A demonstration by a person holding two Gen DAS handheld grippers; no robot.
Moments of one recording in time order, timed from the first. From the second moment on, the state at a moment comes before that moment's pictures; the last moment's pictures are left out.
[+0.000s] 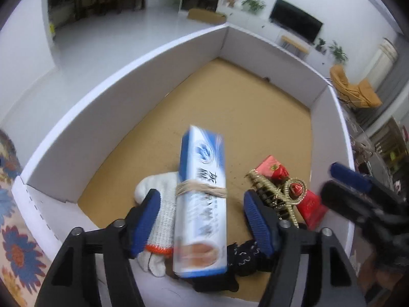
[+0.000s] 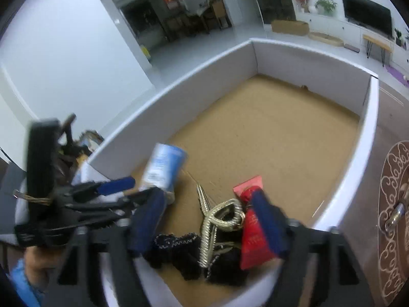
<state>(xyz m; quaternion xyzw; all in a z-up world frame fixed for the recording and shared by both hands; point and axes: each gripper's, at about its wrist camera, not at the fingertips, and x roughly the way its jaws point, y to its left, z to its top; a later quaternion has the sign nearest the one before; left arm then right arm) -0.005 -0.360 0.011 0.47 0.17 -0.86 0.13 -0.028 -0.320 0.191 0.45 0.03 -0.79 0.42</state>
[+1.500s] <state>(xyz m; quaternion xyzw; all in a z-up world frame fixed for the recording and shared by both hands) -0.096 0.021 -0.059 0.46 -0.05 -0.88 -0.09 -0.010 0.101 0.088 0.46 0.04 -0.89 0.06</state>
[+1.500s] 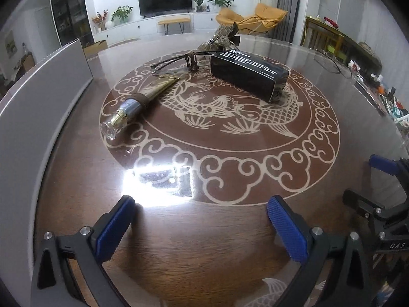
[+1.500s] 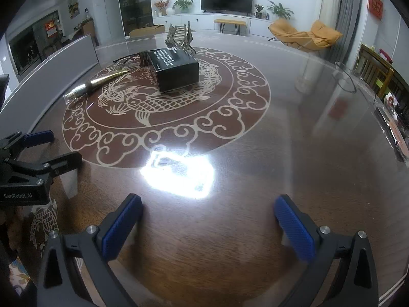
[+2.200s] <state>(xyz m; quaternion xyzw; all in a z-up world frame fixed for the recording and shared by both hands) -0.094 0.017 -0.060 0.46 -0.04 -0.88 -0.09 -0.009 0.101 0.088 0.46 0.04 -0.89 0.06</state>
